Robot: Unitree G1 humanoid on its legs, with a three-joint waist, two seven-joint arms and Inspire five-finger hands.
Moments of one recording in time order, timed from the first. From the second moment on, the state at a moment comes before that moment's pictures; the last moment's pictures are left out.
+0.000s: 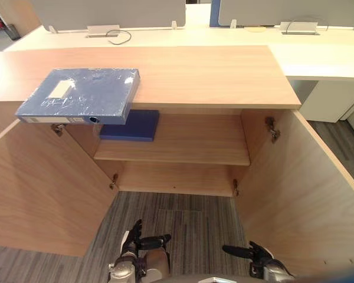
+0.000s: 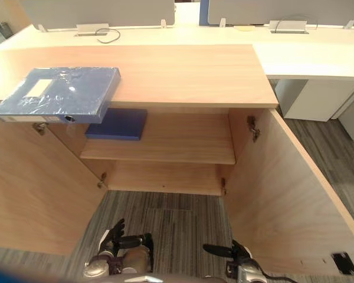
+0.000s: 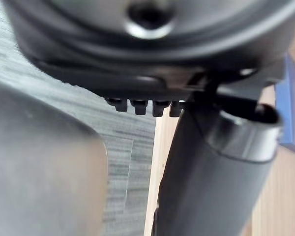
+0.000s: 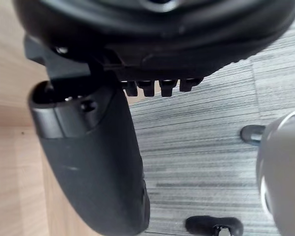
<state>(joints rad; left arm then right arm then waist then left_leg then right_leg) 0.09 0.11 -0.02 0.88 -0.12 -0.14 0.09 -0.09 -0.12 -0.06 1.19 0.16 -0.01 -0.02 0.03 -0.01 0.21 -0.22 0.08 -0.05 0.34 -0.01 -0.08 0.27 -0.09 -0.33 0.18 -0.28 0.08</state>
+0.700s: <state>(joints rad) 0.10 0.11 -0.02 1.01 -0.29 -0.12 -0.01 -0.06 -0.08 -0.11 1.19 0.16 -0.02 0.04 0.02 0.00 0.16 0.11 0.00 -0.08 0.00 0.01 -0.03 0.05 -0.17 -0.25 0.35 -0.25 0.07</state>
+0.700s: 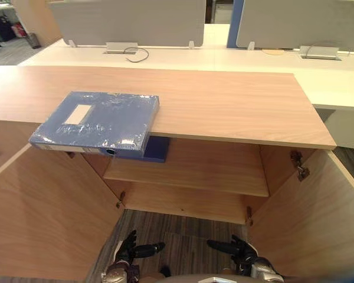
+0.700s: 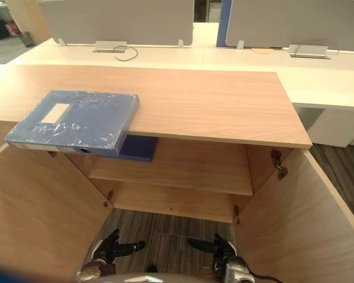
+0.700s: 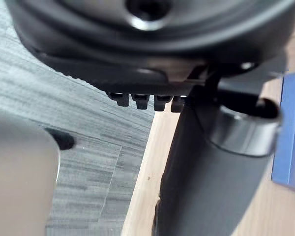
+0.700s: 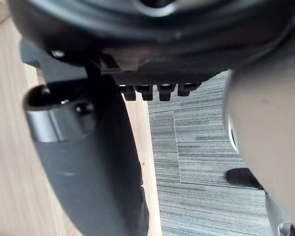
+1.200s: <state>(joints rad) 0.41 0.03 0.12 0.30 -0.97 -0.09 0.00 -0.01 -0.08 -0.02 1.19 0.08 0.02 0.04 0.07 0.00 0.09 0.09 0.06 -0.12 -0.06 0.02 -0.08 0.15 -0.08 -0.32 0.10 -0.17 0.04</state>
